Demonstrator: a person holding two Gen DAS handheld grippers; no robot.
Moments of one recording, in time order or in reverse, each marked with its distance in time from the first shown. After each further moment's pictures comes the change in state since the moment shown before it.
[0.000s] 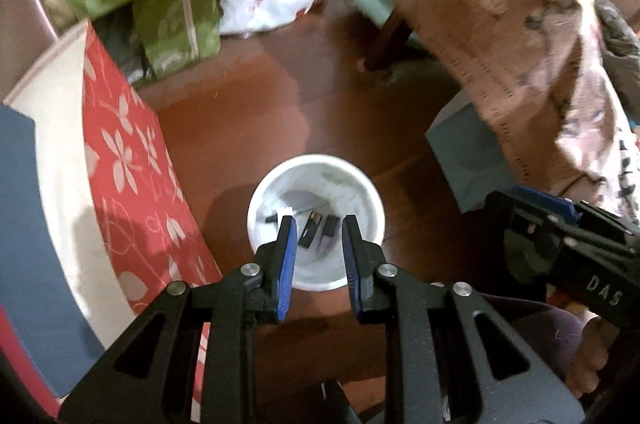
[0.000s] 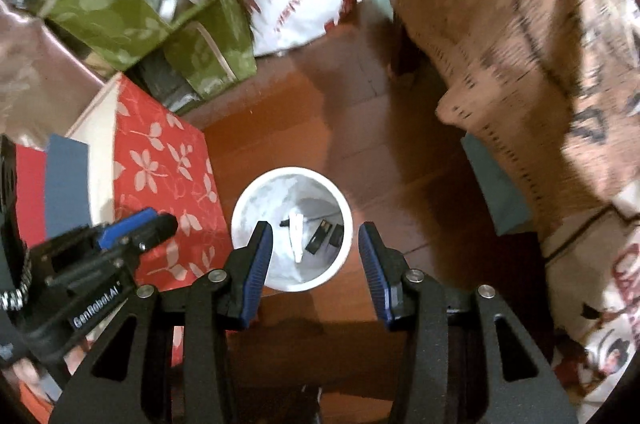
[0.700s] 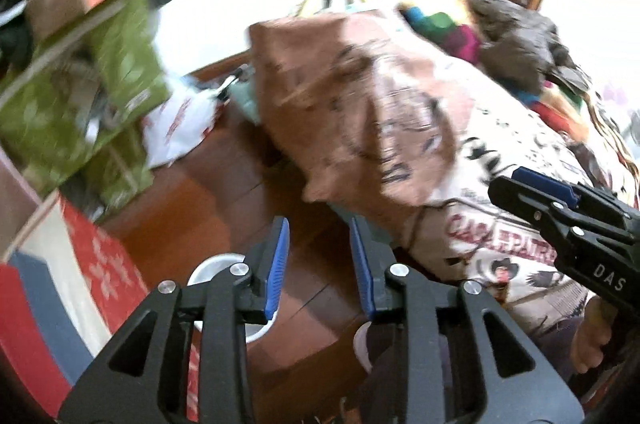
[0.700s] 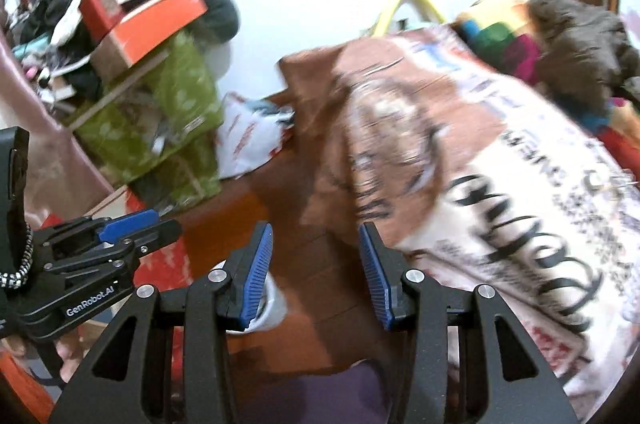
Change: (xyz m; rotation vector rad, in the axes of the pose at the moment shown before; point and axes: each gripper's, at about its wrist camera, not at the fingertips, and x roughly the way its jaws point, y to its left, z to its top) left arm -0.146 -0.184 0.011 0.325 -0.268 -0.123; right arm -0.201 -0.091 -0.036 0.089 -0.424 -0.132
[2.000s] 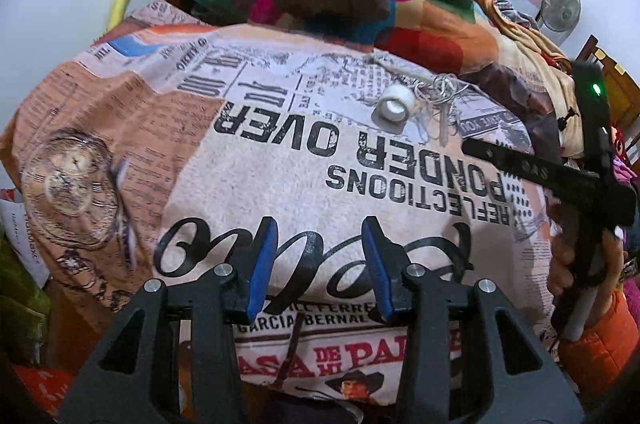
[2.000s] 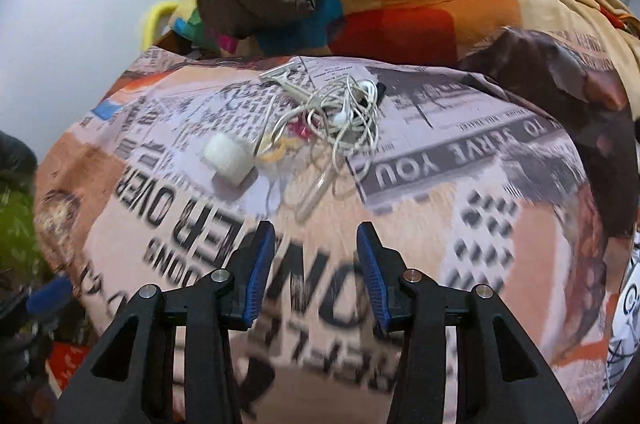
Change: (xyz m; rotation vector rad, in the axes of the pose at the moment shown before) left arm 0.159 -0.304 0.072 0.379 0.128 -0.299; right arm 0.003 -0.361 -0.027 0.535 0.027 -0.347
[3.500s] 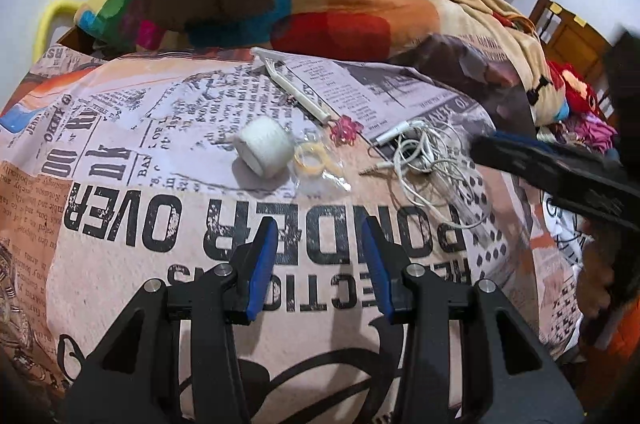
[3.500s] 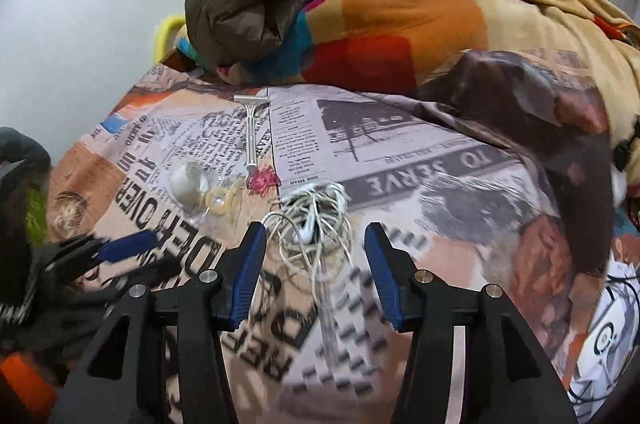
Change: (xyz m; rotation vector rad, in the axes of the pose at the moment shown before) left arm 0.074 -0.094 0.048 0.199 0.029 -0.135; right arm -0.031 -0.061 0.017 -0.038 -0.032 0.056
